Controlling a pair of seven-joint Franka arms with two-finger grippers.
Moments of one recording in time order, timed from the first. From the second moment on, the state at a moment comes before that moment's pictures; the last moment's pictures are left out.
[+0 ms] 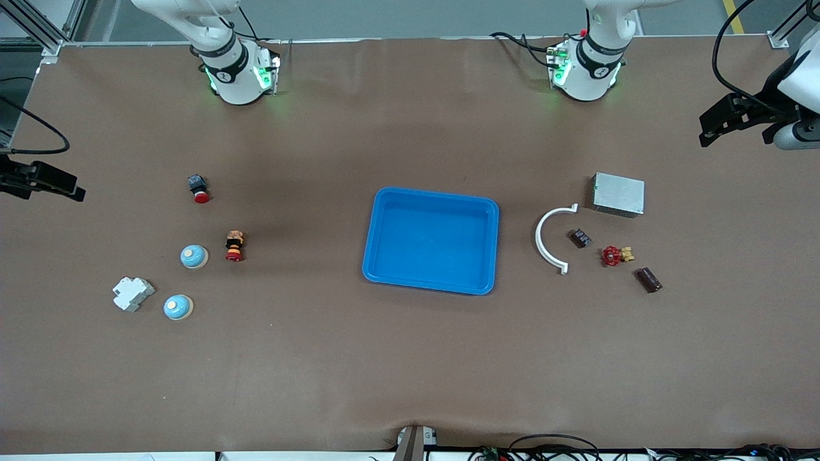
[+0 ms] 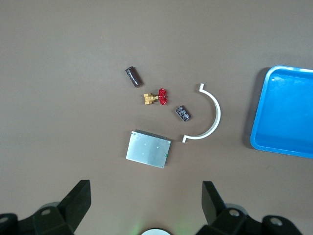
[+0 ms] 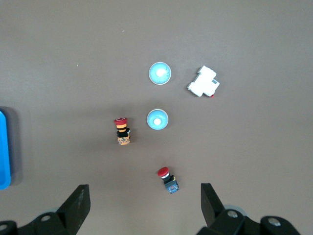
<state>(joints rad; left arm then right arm) 0.11 -0.08 -0.19 -1.56 0.04 1.47 -0.09 -0.04 0.11 -0.08 -1.48 0.02 1.54 -0.06</state>
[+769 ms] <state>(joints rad) 0.10 -0.08 -0.19 -1.56 0.02 1.47 -0.09 -0.04 0.08 -0.08 -1.46 0.00 1.55 -0.07</state>
